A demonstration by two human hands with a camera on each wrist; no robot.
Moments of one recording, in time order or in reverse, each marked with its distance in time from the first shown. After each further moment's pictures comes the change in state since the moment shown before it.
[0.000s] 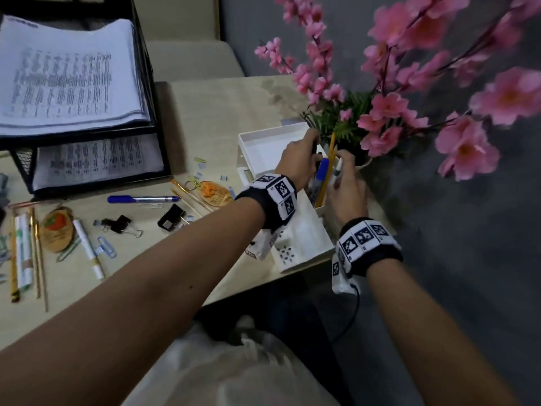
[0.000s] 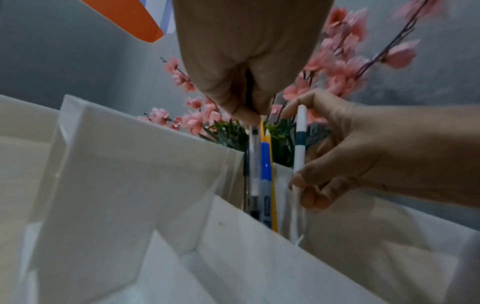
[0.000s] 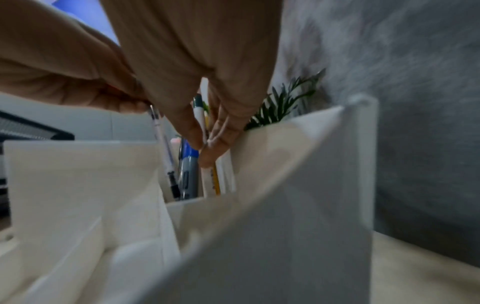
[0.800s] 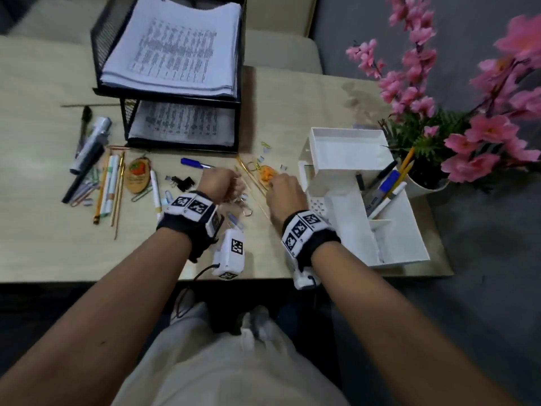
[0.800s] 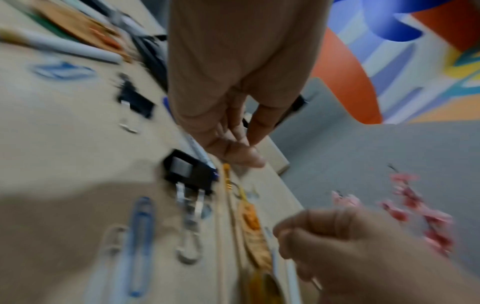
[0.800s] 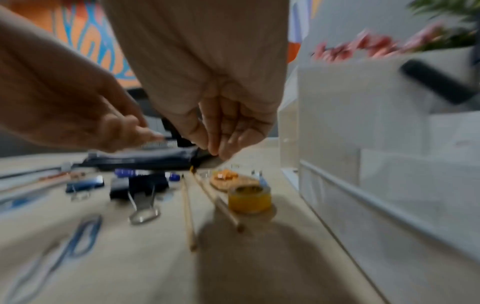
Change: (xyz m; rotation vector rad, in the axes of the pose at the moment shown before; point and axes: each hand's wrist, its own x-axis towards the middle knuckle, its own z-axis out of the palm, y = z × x) left_hand -0.118 -0.135 -0.112 -0.766 0.427 -0.925; right_hand -0.045 -0.106 0.131 -0.300 -0.481 -0.412
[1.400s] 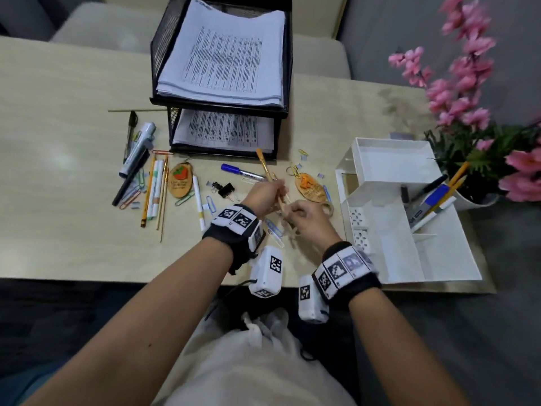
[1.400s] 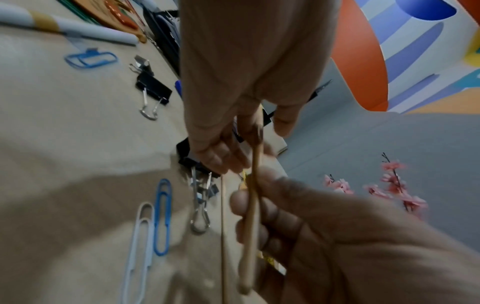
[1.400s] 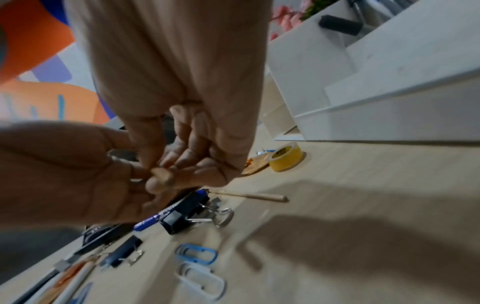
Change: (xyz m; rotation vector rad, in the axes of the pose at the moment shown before) left_hand -0.009 -0.002 -0.006 -0.062 -0.170 -0.051; right_hand -0.022 -0.019 0.023 0.812 -0.236 0.211
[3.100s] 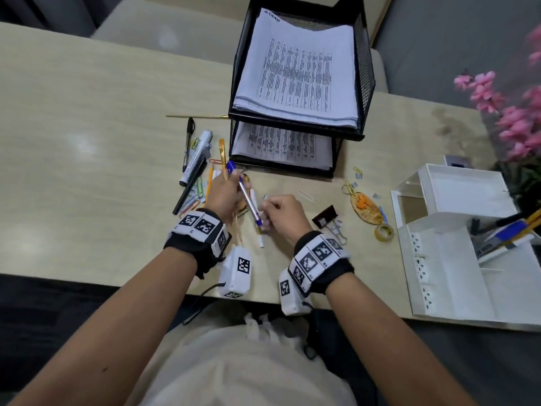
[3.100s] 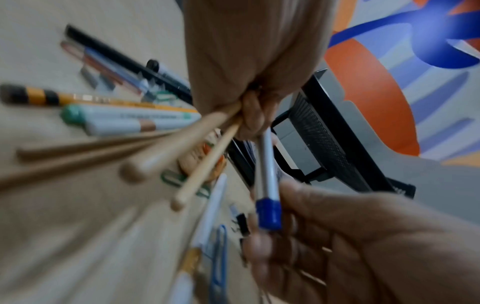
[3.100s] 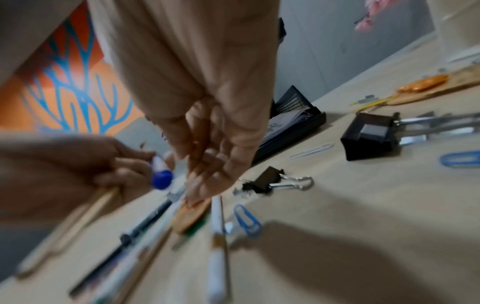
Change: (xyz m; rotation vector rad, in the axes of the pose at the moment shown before) left_hand 0.003 0.025 -0.177 -0.080 0.269 0.207; right_hand 0.047 -0.073 0.143 -0.119 -0.072 -0.027
